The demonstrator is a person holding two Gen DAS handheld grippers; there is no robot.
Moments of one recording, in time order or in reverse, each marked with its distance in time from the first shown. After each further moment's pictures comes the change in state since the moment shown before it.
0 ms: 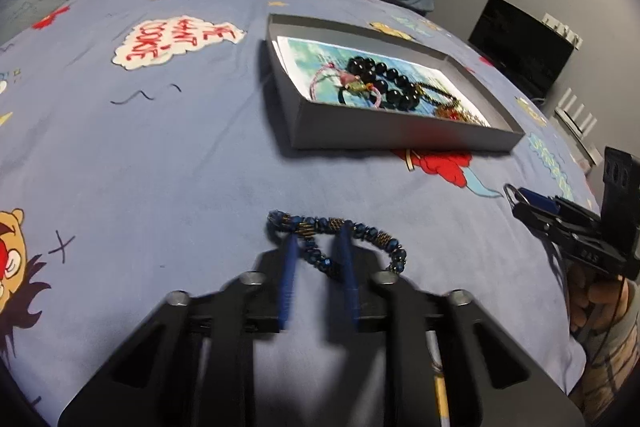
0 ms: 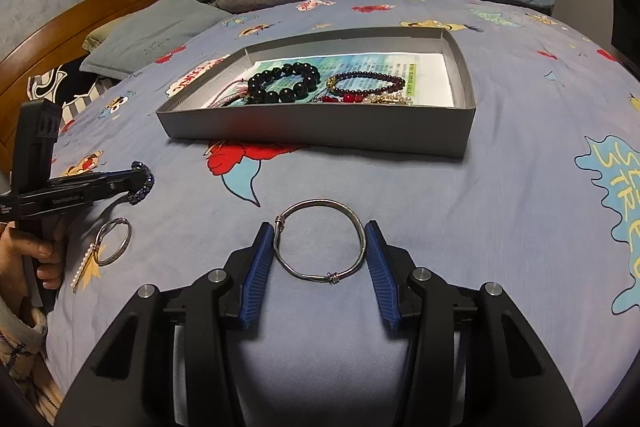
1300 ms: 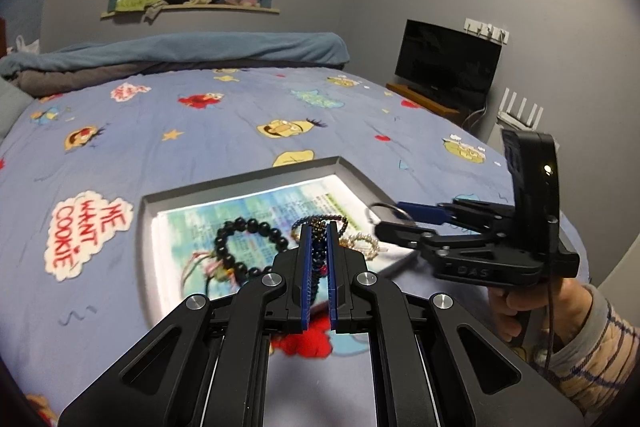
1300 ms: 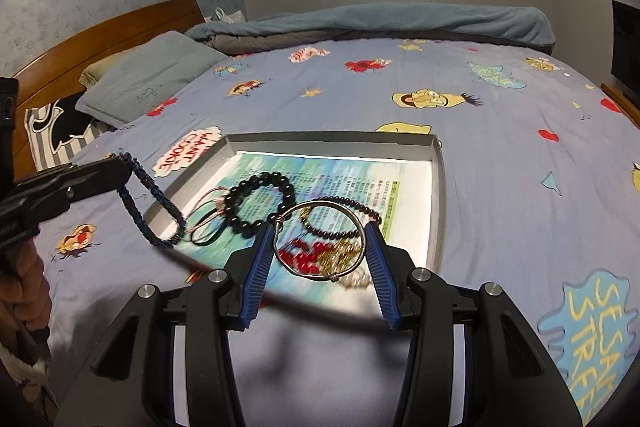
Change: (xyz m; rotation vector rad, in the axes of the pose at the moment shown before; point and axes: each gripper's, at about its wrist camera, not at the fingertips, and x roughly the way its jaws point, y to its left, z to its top) left arm -0.016 -0.121 0.105 0.257 -0.196 -0.138; right arm 0.005 -0.027 0.105 -0.011 -0.102 -0.007
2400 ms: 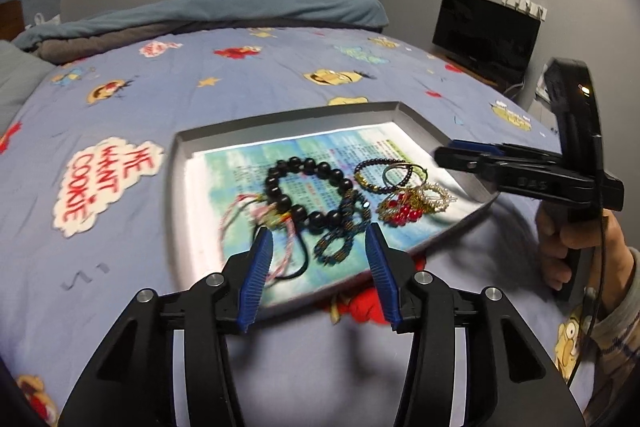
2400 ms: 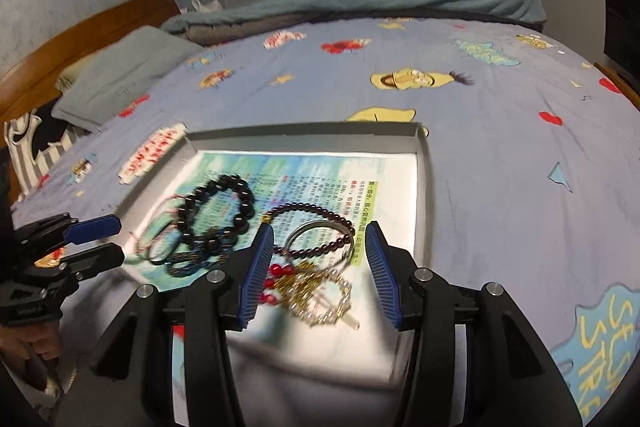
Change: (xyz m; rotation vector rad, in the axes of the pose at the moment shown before) left arm 0.017 0.045 -0.042 -0.042 0.106 0.121; right arm 0.030 -0.022 0.006 0.059 0.031 -0.026
